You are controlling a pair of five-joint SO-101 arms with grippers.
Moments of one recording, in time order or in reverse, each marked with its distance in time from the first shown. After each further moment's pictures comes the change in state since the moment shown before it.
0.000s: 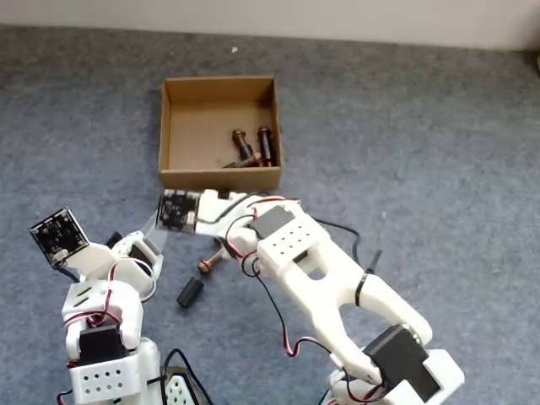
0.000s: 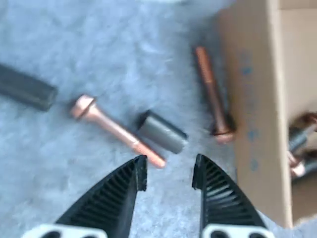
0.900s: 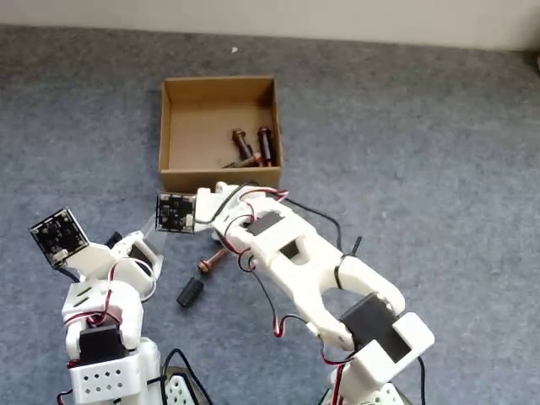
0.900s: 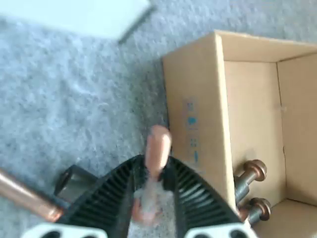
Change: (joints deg) left arm 0.0 0.0 0.0 0.0 0.0; right arm 1.8 12.8 2.0 -32.7 6.1
